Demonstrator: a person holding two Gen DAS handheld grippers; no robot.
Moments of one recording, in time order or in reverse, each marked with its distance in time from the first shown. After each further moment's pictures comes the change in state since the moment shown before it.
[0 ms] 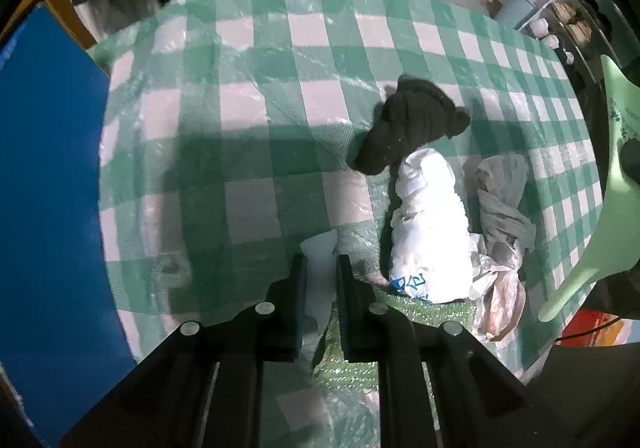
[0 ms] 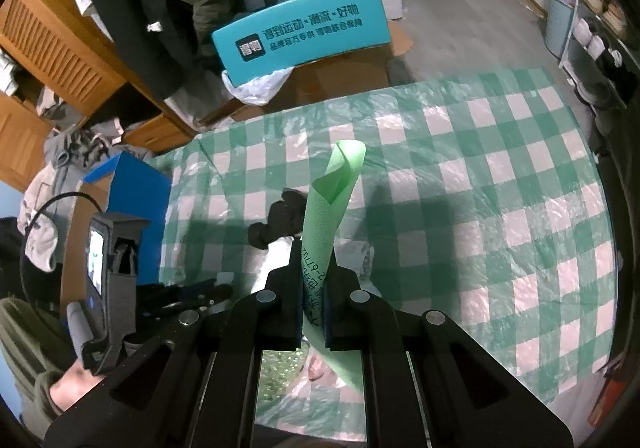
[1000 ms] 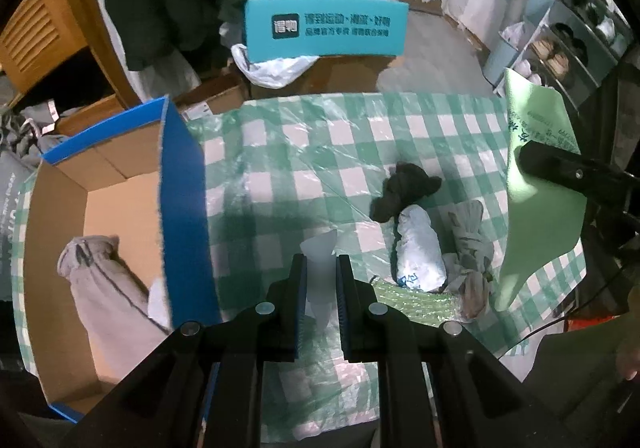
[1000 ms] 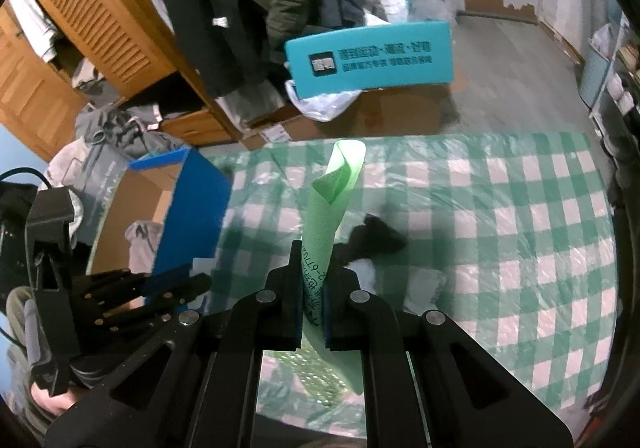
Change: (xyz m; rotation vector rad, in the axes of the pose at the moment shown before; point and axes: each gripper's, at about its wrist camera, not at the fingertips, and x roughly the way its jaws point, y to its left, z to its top) left arm -0.112 0.029 -0.015 0.022 -0.235 0.039; right arm -0.016 0.083 0.012 -0.142 -0.039 0.069
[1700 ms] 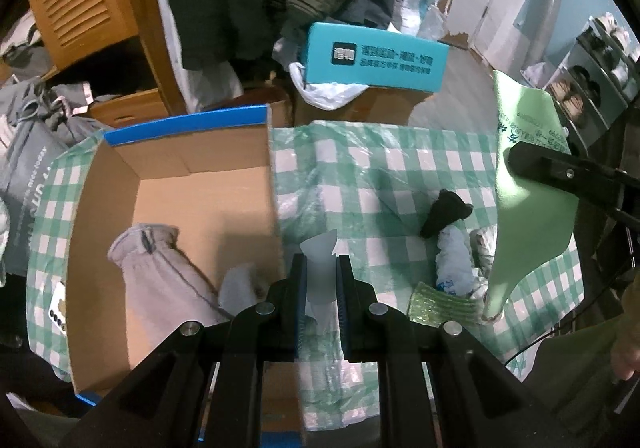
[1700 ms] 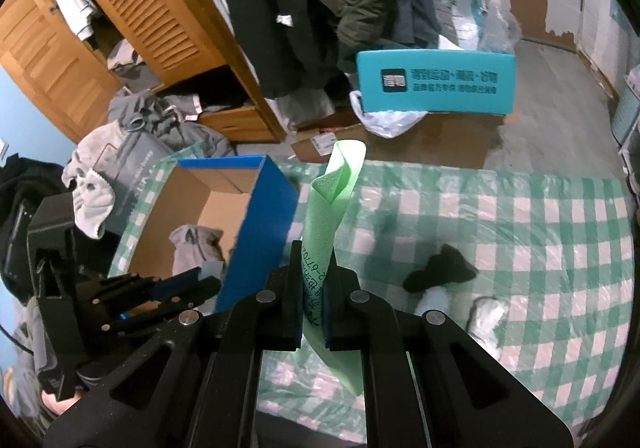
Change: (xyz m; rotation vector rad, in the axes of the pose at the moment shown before) left arm -0.041 0.068 -0.012 -0.103 -0.077 0.029; right arm 0.012 0.078 0.019 -0.099 -0.002 0.080
